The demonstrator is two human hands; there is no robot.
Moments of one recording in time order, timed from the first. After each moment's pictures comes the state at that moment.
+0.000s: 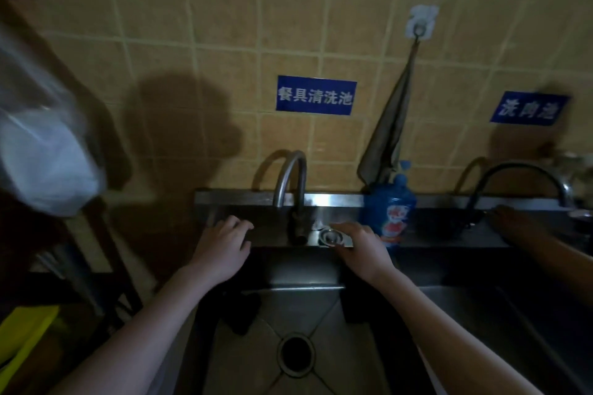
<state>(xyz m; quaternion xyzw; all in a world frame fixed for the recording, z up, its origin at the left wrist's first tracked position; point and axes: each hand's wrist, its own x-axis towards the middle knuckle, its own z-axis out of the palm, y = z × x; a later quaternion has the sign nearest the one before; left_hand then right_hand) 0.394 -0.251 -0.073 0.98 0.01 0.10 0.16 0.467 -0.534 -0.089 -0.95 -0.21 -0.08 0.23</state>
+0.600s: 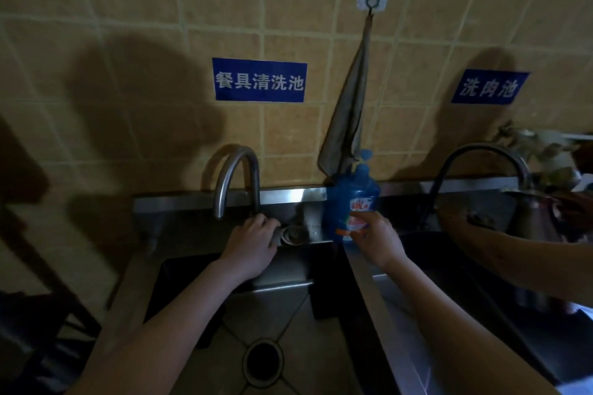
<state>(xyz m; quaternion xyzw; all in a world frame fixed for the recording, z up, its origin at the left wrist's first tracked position) 0.488 -0.373 -0.089 0.98 -0.09 0.06 0.16 0.537 -0.637 -0.101 -0.96 -0.06 -0.07 0.28</state>
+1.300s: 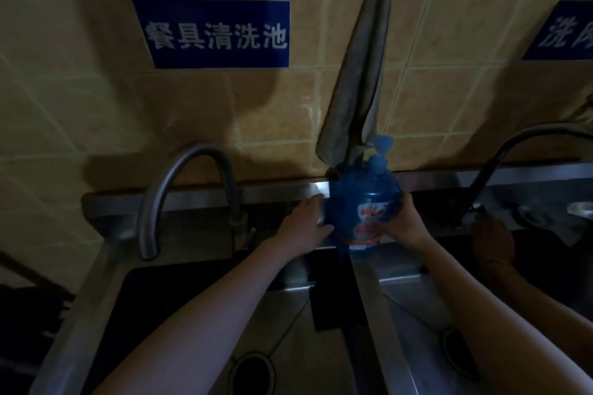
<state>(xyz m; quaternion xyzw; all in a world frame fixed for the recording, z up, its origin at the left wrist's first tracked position) 0.657 -0.476 -0.155 0.94 -0.05 -0.07 0.33 0.693 -0.712 -0.177 -0.81 -0.13 0.02 0.57</state>
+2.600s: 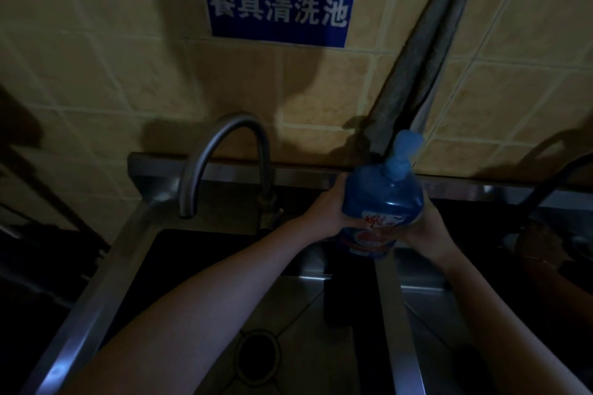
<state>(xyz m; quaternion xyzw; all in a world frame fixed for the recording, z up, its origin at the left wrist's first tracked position) 0.650 -0.467 -0.147 0.85 -0.08 -0.03 0.53 0.678 -0.676 -0.158 -0.77 -0.15 0.10 0.61</state>
